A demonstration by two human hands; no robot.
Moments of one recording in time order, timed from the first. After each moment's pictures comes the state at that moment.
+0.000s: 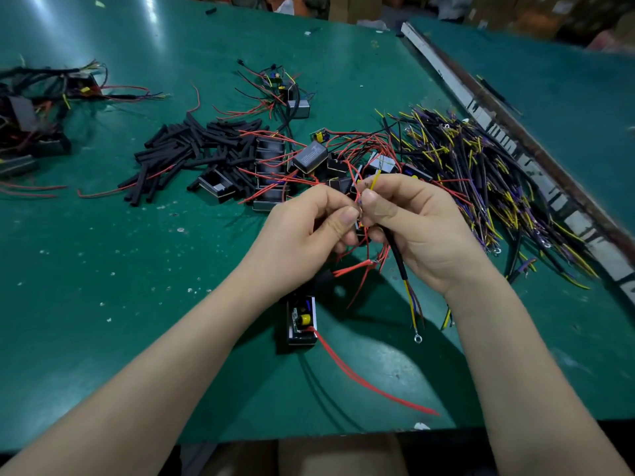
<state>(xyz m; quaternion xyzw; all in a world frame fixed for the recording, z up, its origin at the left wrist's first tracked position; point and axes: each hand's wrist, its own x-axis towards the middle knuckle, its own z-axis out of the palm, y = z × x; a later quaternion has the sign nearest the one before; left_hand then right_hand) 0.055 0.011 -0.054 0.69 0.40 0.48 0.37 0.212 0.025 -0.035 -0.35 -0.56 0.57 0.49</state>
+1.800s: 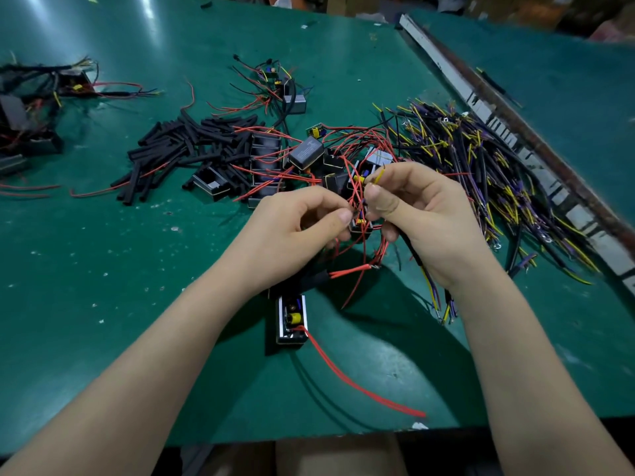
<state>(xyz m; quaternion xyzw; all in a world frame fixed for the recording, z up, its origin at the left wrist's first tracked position) 0.046 0.015 -0.049 0.70 0.42 0.43 0.38 0.218 0.023 -0.028 -0.39 -0.61 0.47 0.50</state>
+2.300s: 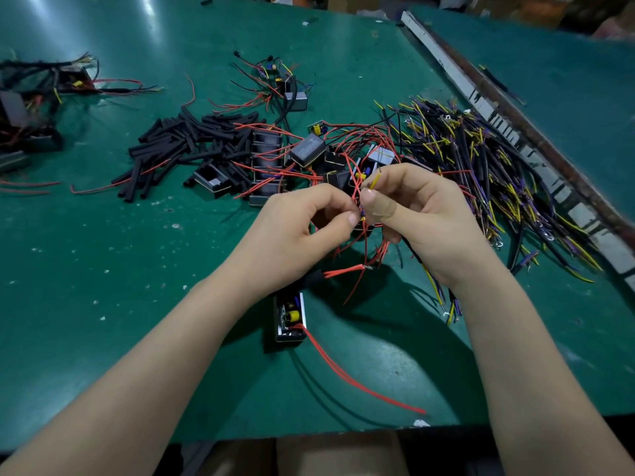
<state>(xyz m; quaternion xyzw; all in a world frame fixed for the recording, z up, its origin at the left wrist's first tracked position) 0.048 0.009 -0.047 0.74 0.42 0.43 0.29 0.219 0.022 -0.029 -0.38 -0.64 0.48 0.46</state>
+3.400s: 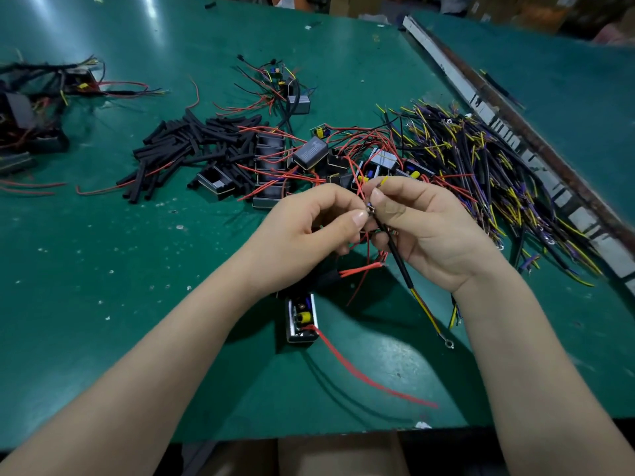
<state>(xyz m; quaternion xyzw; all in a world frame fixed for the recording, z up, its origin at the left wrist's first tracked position) 0.049 0.008 -0.046 0.69 0.34 0.45 0.46 0.219 0.021 -0.028 -0.37 -0.51 0.64 0.43</state>
